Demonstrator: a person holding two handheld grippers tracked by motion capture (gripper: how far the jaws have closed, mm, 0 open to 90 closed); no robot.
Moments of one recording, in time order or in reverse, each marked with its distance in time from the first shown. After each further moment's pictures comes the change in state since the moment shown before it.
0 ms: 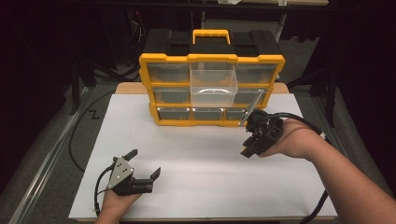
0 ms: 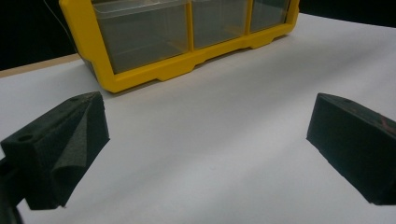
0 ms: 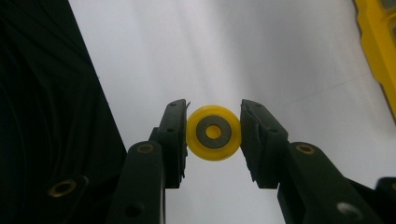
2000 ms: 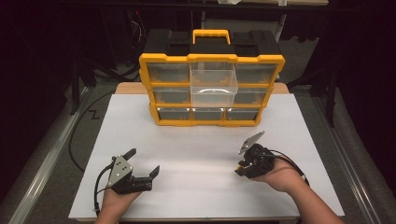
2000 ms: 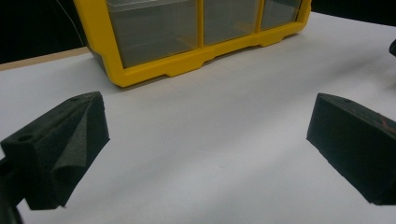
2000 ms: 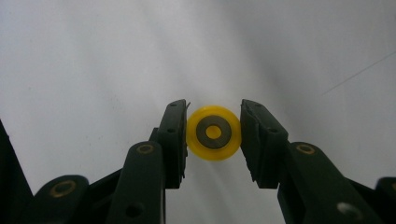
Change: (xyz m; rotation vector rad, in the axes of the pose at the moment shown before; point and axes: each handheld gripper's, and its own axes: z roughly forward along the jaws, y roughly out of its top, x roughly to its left) left arm 0.003 0.000 0.002 0.016 0.025 -0.019; right arm 0.002 -0.058 0.119 -0.167 -0.086 0.131
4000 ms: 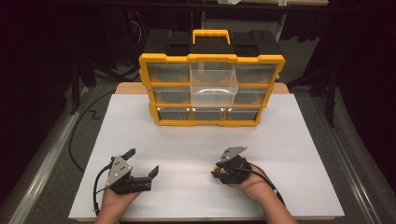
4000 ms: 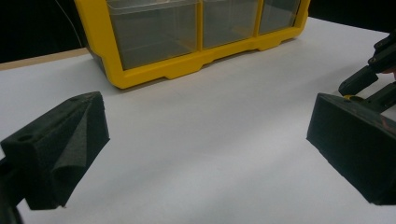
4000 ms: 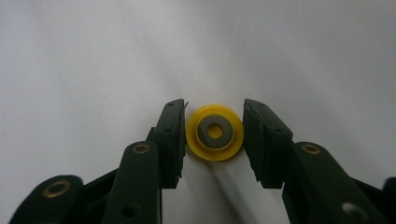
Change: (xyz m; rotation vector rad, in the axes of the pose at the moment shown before) left arm 0.001 0.001 -0.003 -0.009 -0.007 -0.017; right arm 0.034 0.015 0.062 -0.238 -0.070 0.008
